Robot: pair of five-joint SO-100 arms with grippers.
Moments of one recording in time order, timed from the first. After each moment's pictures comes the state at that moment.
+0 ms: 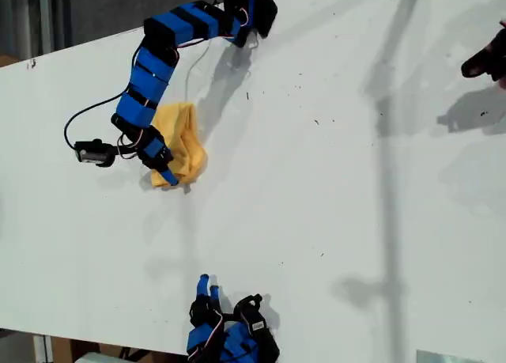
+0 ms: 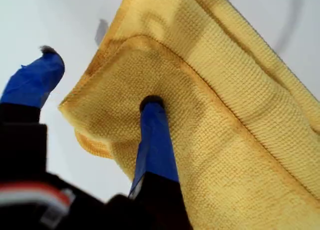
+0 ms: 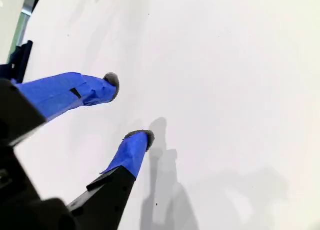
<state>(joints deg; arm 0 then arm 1) -45.6 198.2 177.2 74.6 -73.2 37.4 54.4 55.2 66.5 38.7</state>
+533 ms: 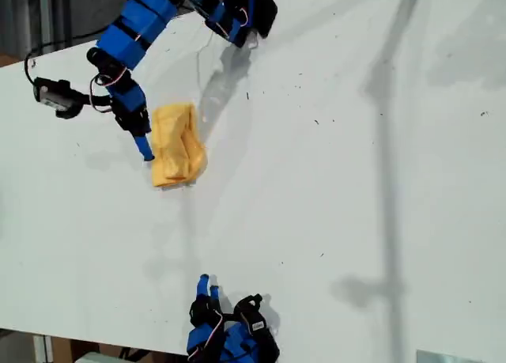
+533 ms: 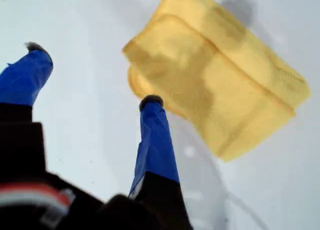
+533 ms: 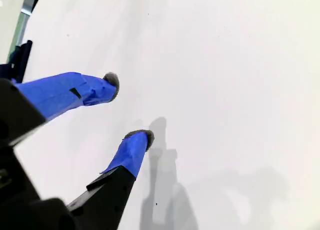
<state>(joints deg) -45.6 198.2 177.2 74.6 -73.2 37.5 106.7 90.4 70.7 42.1</state>
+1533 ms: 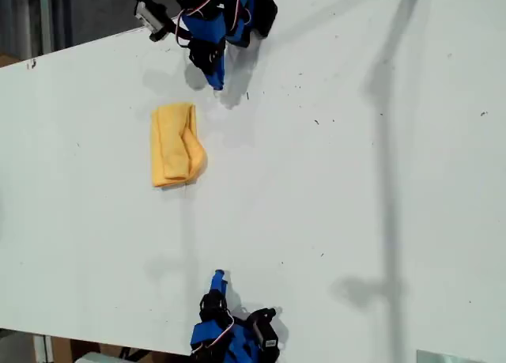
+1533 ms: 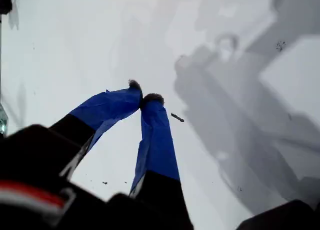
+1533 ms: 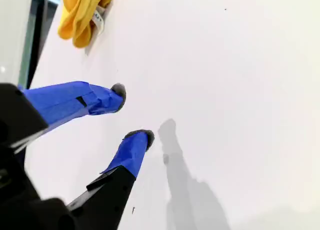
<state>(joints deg) -33.1 198.3 178.2 75.0 -61.9 24.3 188.7 163.2 84.0 85.4</state>
